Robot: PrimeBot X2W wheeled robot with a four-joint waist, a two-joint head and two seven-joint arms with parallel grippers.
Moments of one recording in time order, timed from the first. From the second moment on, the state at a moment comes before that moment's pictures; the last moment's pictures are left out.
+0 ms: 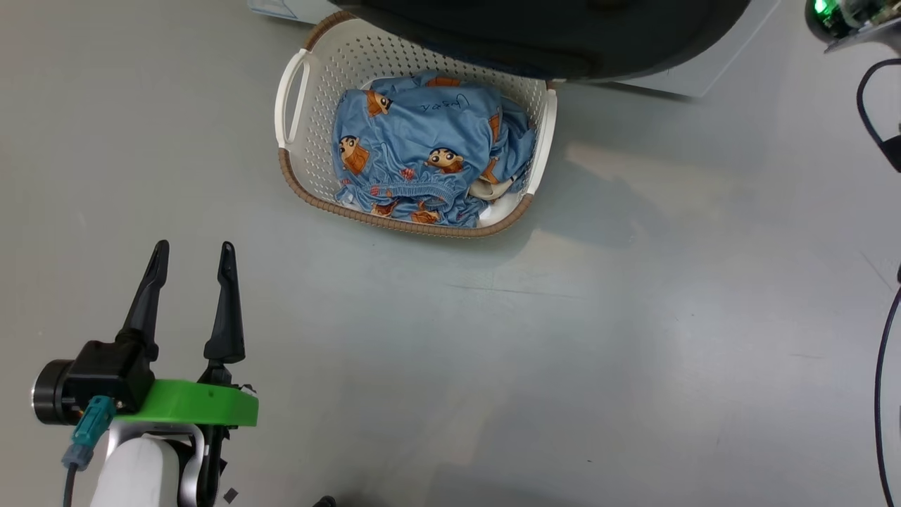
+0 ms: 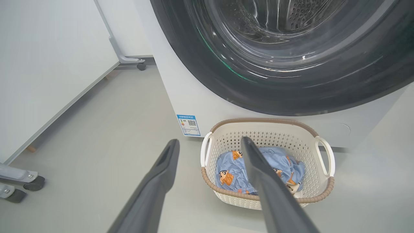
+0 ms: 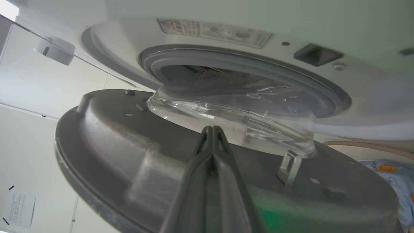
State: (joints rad) left arm -0.11 0.04 -0.02 0.06 -0.21 -0.13 -0.25; right arm -1.02 -0.25 0.18 0.37 1.58 0.12 0.64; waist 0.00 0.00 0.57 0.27
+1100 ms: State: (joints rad) left arm -0.08 0.04 -0.08 0.13 -0.21 -0.13 -0.25; right arm -0.63 -0.09 0.35 0.34 1.62 0.12 0.71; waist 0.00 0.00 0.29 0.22
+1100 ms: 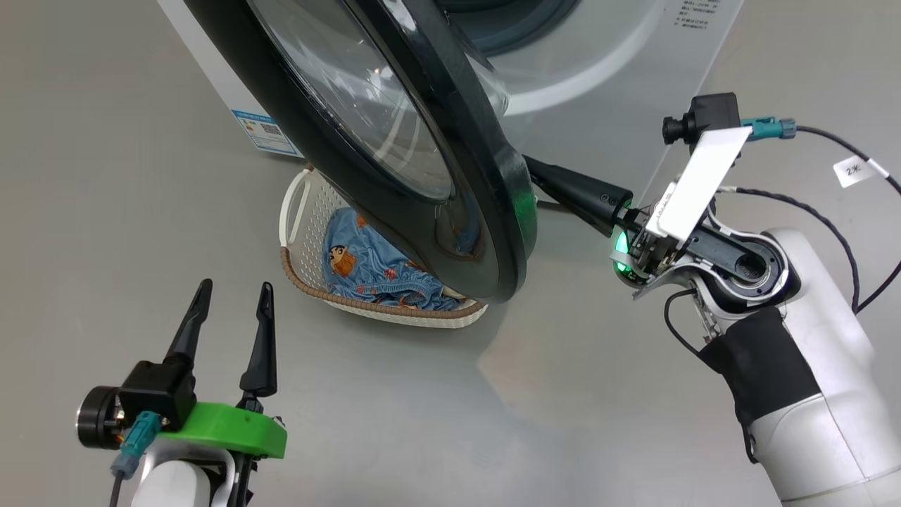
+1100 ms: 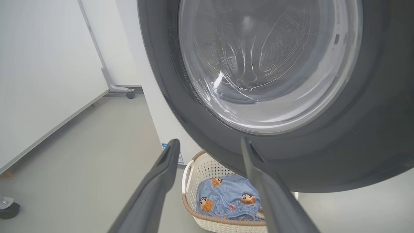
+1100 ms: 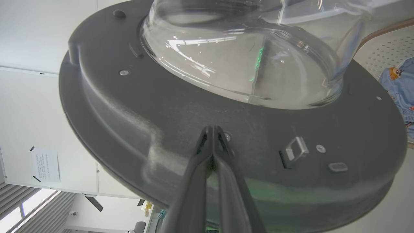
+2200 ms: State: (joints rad) left arm 0.00 0.04 -0.15 0.15 -0.27 -0.13 -0.25; right arm -0.46 -0.07 0.58 0.27 1.66 0.12 0.51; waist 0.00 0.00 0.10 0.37
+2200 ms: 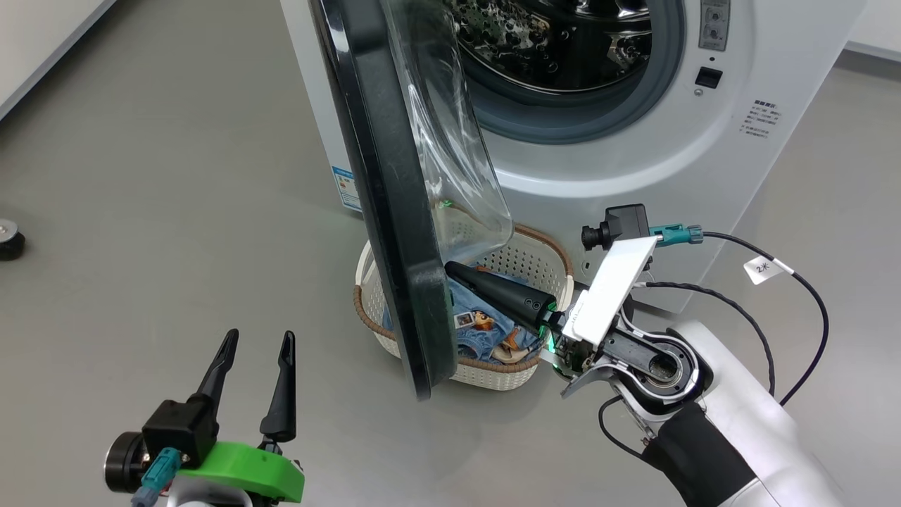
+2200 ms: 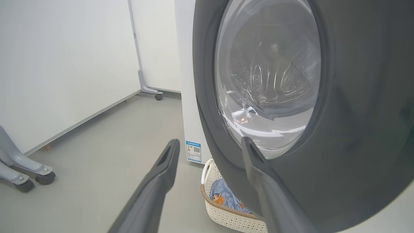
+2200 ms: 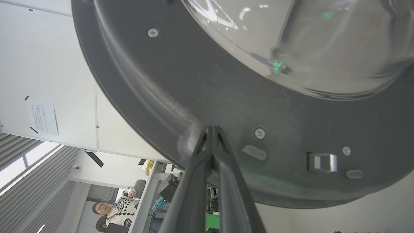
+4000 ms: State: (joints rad) left arm 0.05 0.04 -0.07 0.12 -0.29 -0.13 -0.25; right arm -0.53 -0.15 0.70 0.24 1.53 0.12 0.14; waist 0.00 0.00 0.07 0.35
